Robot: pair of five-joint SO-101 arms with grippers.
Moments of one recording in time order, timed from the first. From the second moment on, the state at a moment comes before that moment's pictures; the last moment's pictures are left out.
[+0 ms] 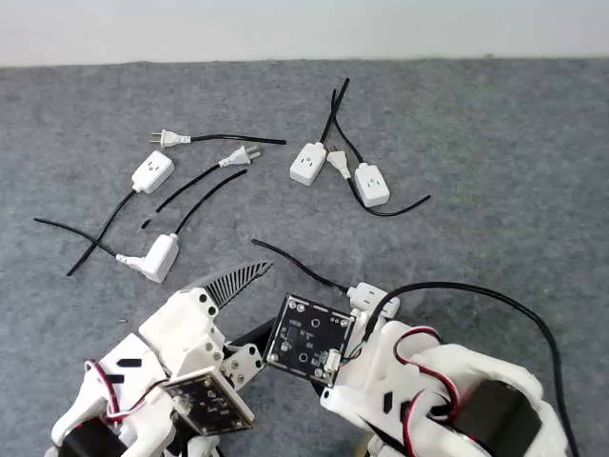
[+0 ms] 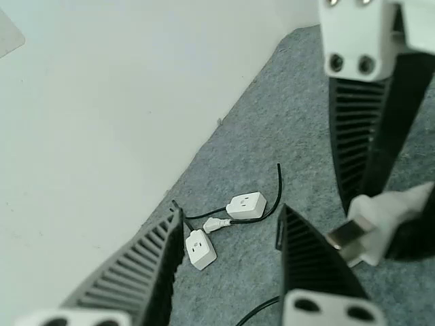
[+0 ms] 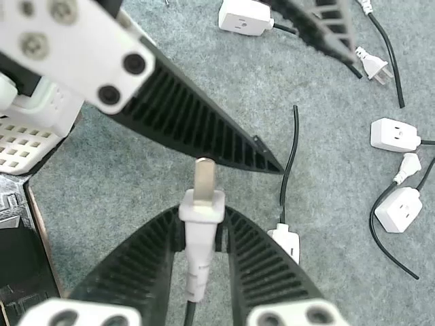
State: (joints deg) left arm 35.0 -95.3 58.6 64.0 -29.8; right arm -53.3 -62.9 21.4 99.4 22.7
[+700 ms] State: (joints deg) left arm 36.0 -95.3 42.5 75.6 -28.2; right arm -53.4 -63.5 21.3 99.1 22.7
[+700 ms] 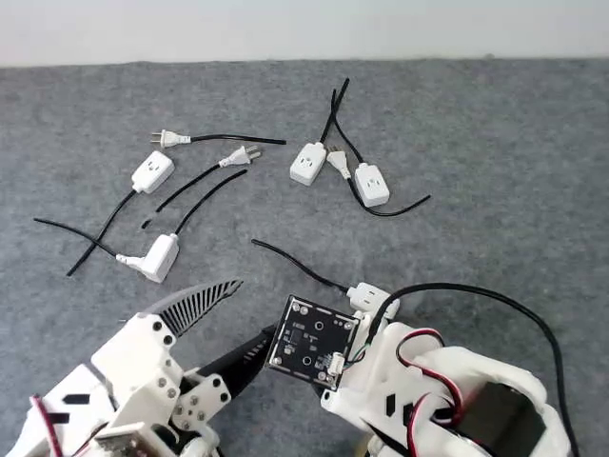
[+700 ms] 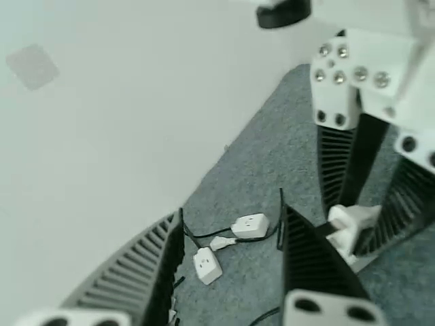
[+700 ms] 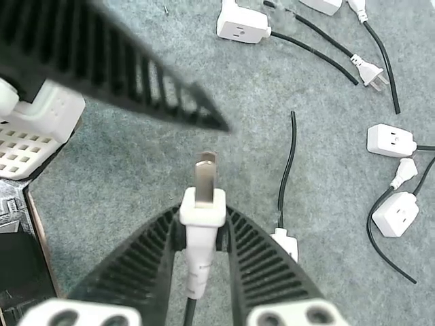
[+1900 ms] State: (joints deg) left arm 37.4 -95.6 54.4 71.5 -25.5; right arm -53.1 -62.9 21.3 100.2 22.5
